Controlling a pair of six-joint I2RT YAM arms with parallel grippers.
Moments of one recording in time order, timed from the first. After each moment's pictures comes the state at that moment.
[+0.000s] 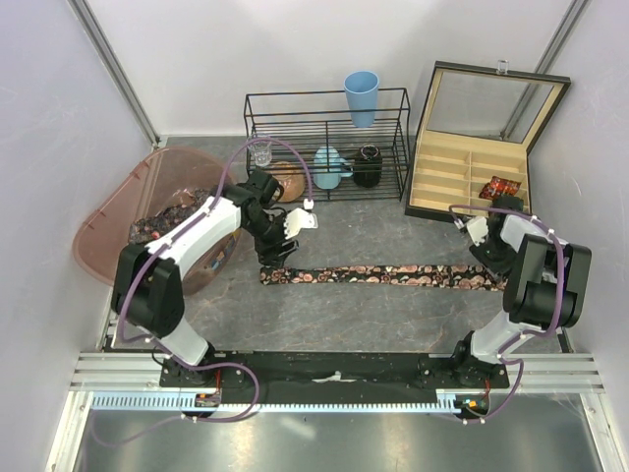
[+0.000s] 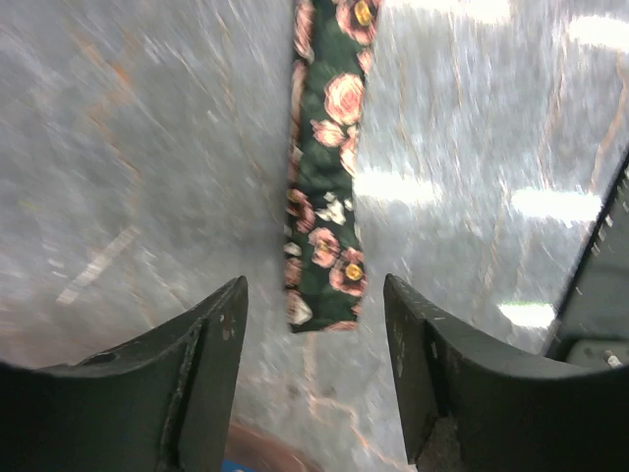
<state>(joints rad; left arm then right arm) -0.45 1.63 1.26 -0.99 0.46 0.91 -0.30 1.65 0.92 -0.70 0.22 -0.80</state>
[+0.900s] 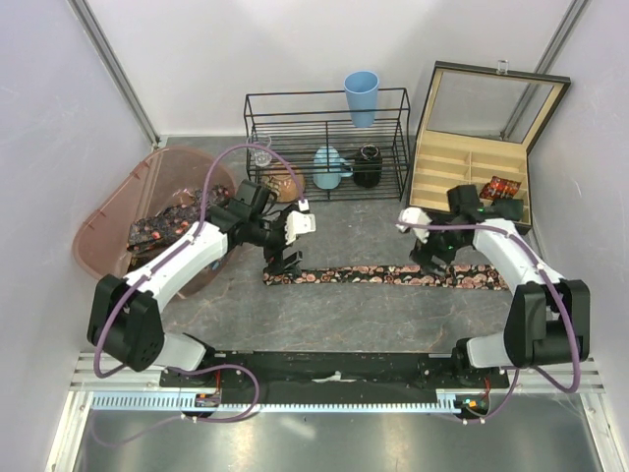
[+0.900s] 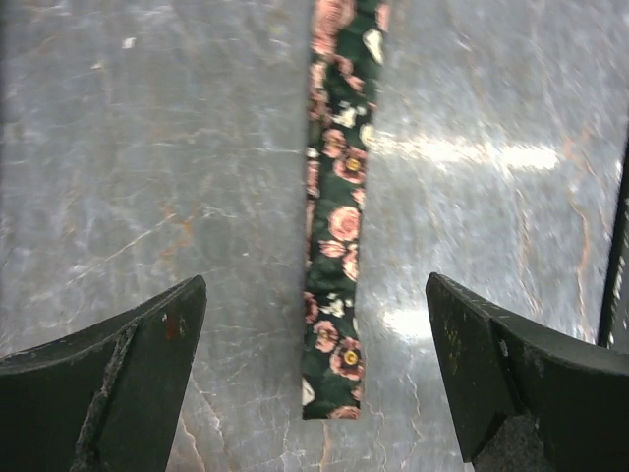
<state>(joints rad) -0.47 1.41 1.04 -0.60 0.65 0.80 0.02 1.39 0.97 -0.82 -0.41 -1.06</state>
